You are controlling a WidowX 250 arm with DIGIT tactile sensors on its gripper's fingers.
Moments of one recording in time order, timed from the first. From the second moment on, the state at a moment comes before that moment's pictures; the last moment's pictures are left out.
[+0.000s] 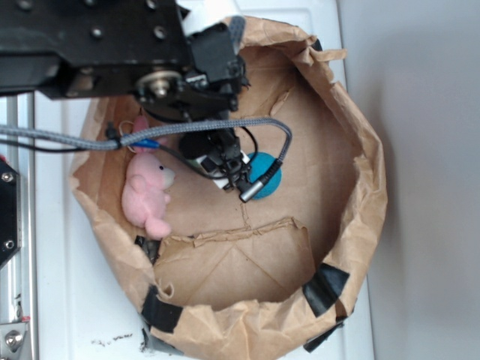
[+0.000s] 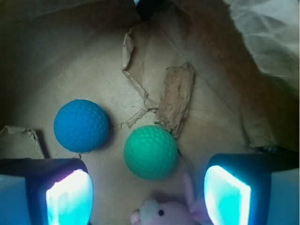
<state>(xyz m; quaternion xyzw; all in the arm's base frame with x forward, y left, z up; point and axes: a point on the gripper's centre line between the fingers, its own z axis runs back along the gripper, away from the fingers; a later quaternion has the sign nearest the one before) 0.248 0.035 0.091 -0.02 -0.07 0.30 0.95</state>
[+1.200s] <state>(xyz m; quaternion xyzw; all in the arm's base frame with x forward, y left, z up) 0.268 0.050 0.063 0.03 -0.10 0.39 0.92</state>
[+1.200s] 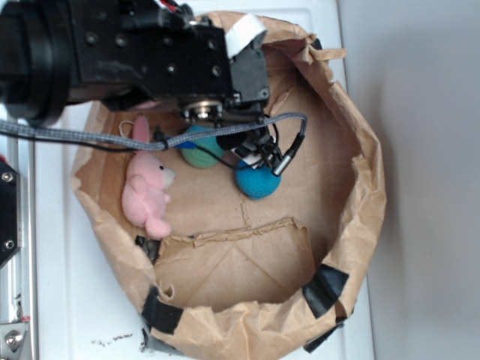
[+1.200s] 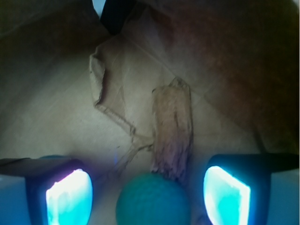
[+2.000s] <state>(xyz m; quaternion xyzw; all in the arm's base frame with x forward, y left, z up) 0.279 0.082 0.022 0.06 -0.10 0.41 0.91</state>
